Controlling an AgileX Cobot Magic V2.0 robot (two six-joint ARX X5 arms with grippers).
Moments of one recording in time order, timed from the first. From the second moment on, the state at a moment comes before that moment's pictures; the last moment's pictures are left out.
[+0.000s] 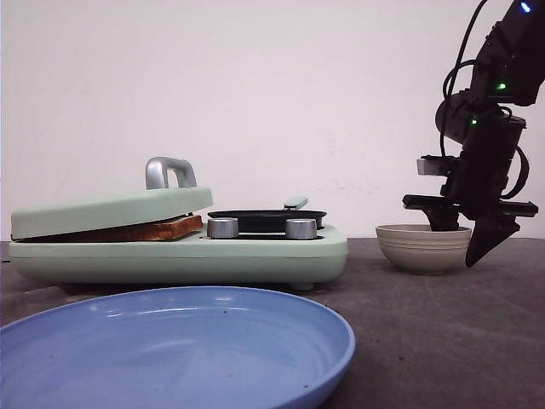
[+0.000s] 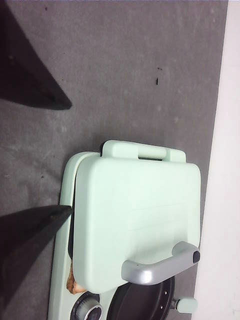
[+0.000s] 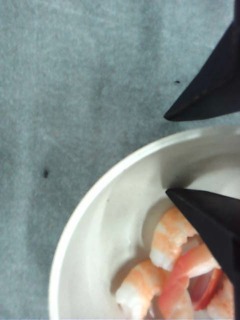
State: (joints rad) left arm -0.17 0.46 0.54 -0.44 -0.12 -0.17; right arm 0.07 2.10 1.57 -0.56 -0.09 0.12
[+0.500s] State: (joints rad) left arm -0.17 0.46 0.54 -0.44 -0.12 -0.17; right arm 0.06 2.09 1.59 -0.56 -0.17 0.14
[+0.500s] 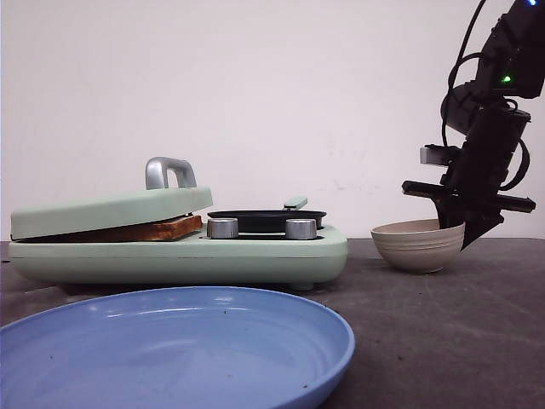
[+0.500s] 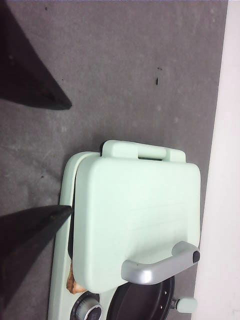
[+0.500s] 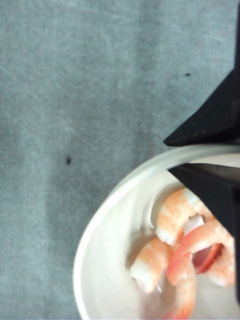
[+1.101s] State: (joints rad) left arm -0.17 0.46 0.54 -0.44 -0.12 -0.17; right arm 0.13 1.87 1.58 -0.39 -0.36 0.27
